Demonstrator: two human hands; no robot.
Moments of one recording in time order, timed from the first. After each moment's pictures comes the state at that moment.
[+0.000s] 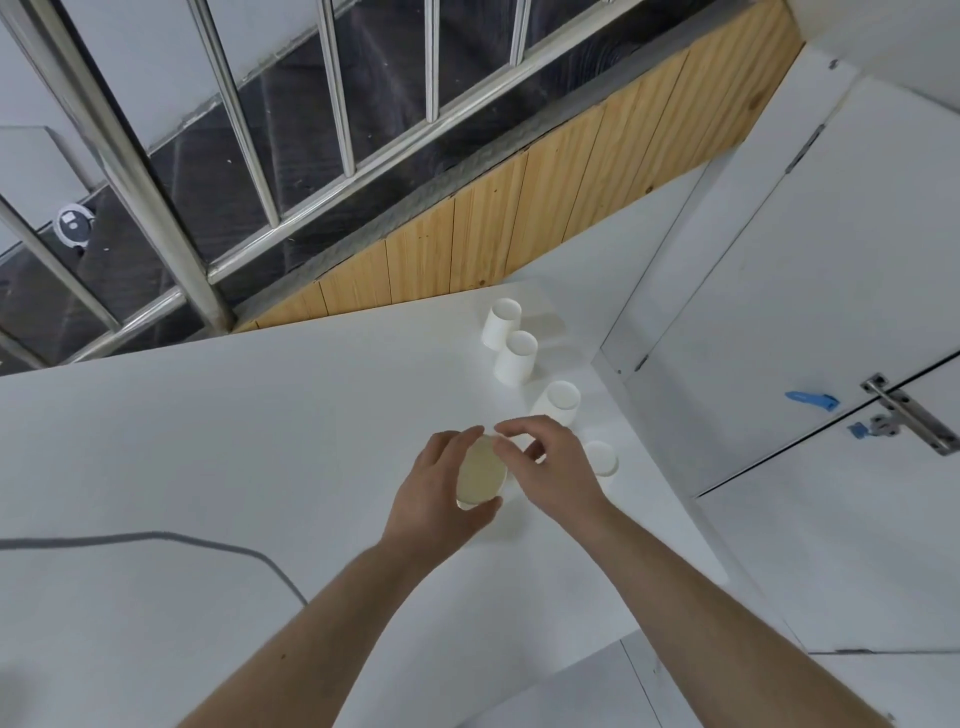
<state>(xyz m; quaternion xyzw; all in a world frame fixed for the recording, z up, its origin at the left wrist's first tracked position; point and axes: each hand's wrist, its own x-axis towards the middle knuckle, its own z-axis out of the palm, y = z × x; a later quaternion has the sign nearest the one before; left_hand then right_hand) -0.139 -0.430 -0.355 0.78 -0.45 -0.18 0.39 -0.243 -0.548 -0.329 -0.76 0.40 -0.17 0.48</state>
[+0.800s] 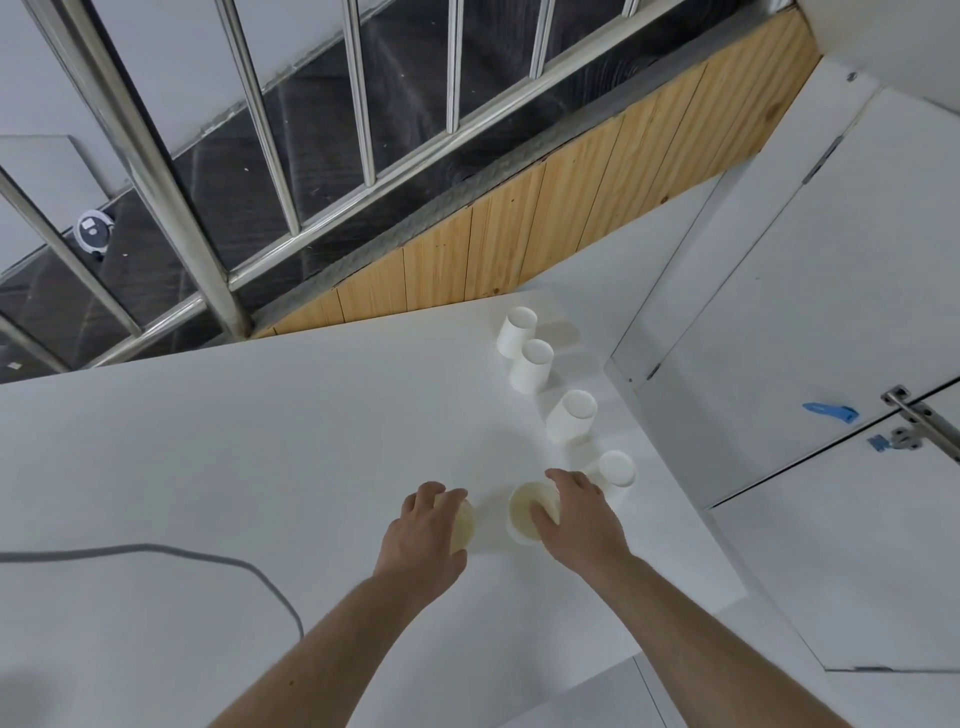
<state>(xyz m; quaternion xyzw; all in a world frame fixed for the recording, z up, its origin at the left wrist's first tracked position) -0.126 -0.399 -0.383 0.84 -0.46 -0.24 0.14 -0.272 -0.547 -0.385 -0.85 0.45 0.03 0.27</state>
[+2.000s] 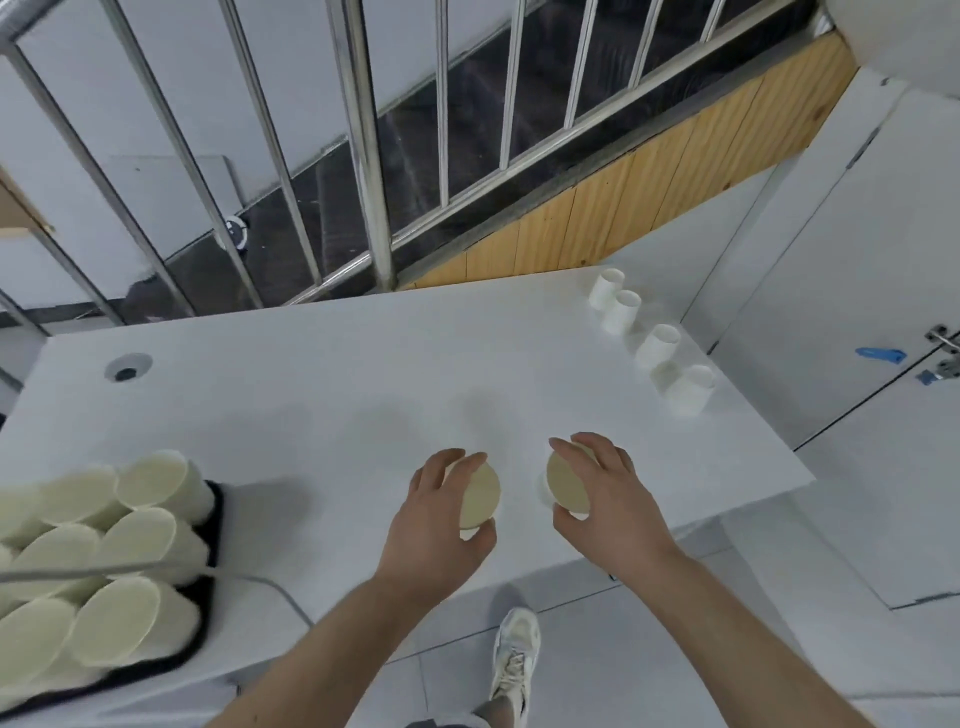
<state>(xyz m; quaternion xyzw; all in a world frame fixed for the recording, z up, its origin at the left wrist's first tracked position) -0.145 -0.129 -0.328 0.82 -0.45 -0.12 0.33 -0.287 -0.281 -0.307 -0.92 0.34 -0.07 0.20</state>
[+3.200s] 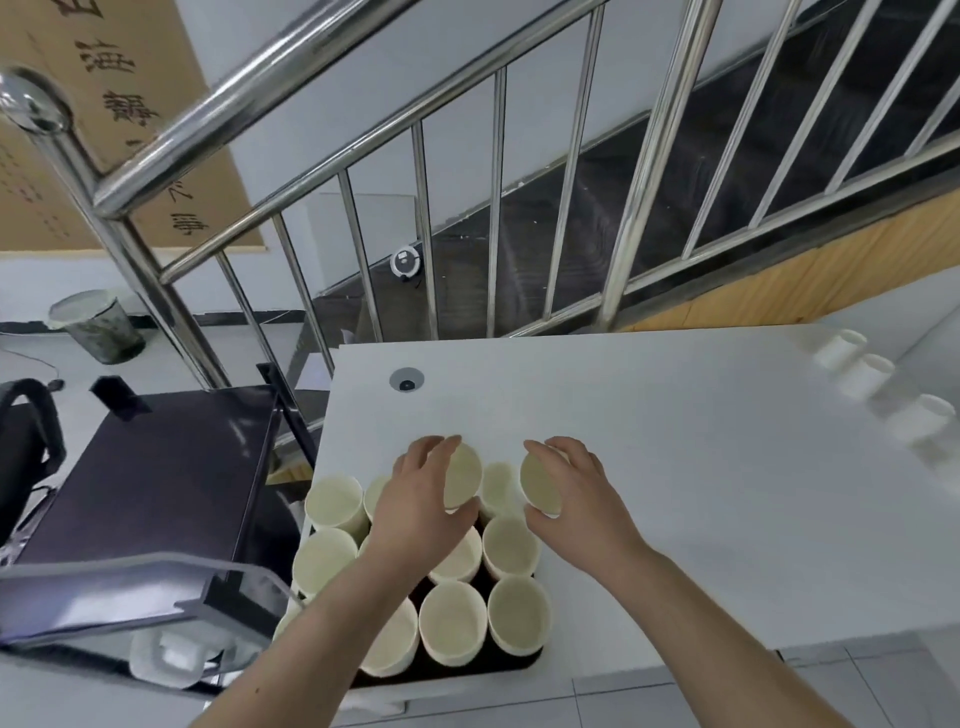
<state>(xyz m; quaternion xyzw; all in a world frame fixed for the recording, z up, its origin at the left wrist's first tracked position) 0.130 0.159 -0.296 0.88 -0.35 -0.04 0.32 0.011 0.002 -0.287 -0.94 0.22 -0.07 0.25</state>
